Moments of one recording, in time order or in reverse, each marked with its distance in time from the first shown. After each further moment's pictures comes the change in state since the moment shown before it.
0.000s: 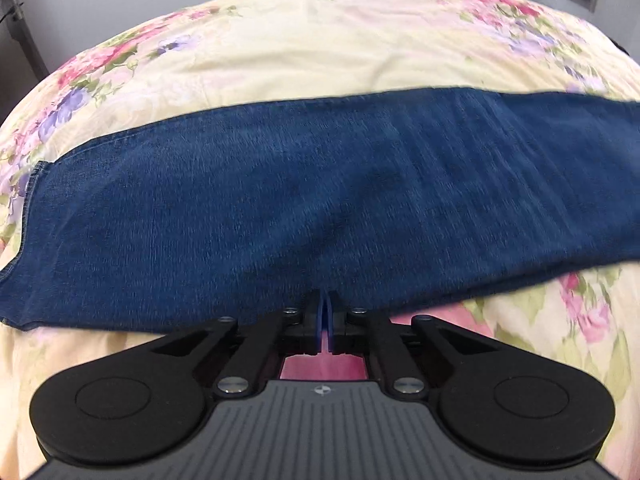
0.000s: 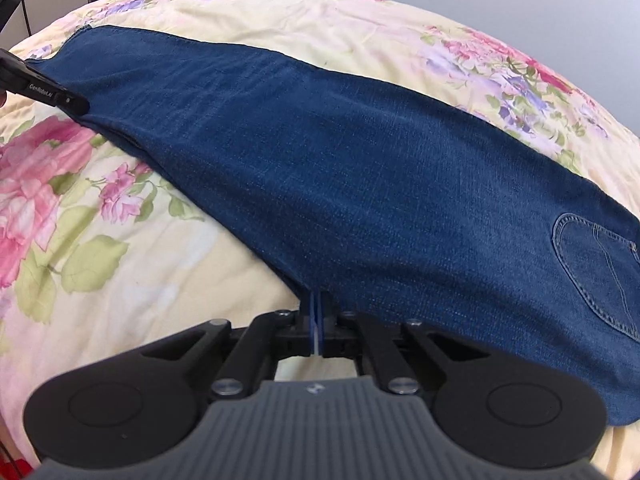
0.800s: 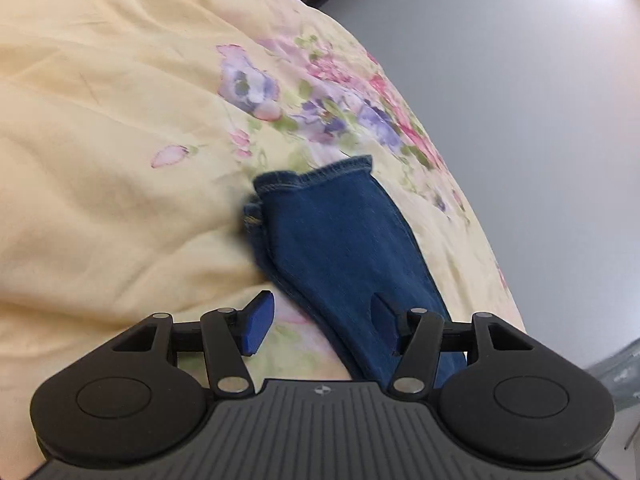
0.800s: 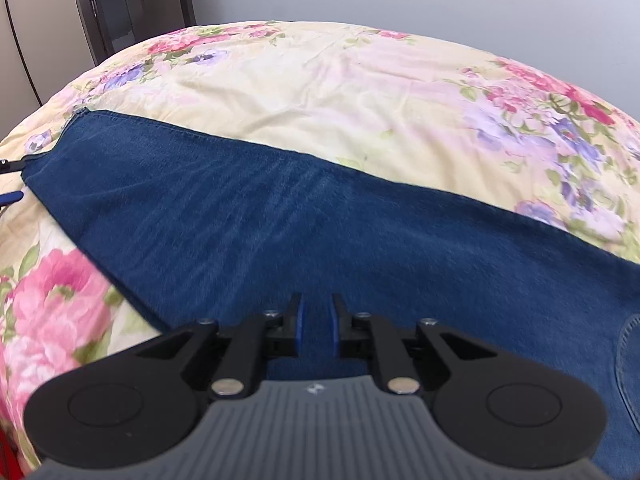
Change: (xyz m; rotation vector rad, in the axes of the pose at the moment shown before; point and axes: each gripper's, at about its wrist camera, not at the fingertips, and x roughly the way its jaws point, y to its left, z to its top) left arm -0.031 0.238 -0.110 -1.184 -0.401 -0.159; right arm 0.049 0.018 0.123 0.095 -0.089 0.128
